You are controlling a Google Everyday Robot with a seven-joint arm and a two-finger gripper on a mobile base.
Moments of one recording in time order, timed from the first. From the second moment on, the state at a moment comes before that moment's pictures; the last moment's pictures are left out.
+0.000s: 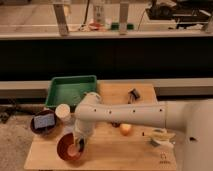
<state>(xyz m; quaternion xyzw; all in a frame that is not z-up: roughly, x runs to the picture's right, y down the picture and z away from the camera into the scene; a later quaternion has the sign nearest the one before) -0.137 0.252 0.718 -0.18 -0.39 -0.65 0.63</state>
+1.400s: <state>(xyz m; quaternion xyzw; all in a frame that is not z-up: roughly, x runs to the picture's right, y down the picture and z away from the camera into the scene) -0.202 0.285 0.692 -0.15 -0.45 -0.69 0.55</state>
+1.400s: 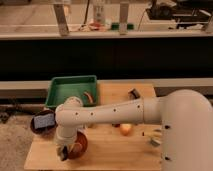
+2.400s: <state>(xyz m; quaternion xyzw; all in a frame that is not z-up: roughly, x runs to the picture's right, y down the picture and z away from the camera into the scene) -0.128 0.283 0.690 -0.19 -0.40 -0.66 0.61</state>
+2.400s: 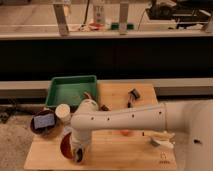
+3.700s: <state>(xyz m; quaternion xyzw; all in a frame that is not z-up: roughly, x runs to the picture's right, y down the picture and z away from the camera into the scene) -0.187 0.254 0.719 -0.16 -0.40 -0.69 0.58</state>
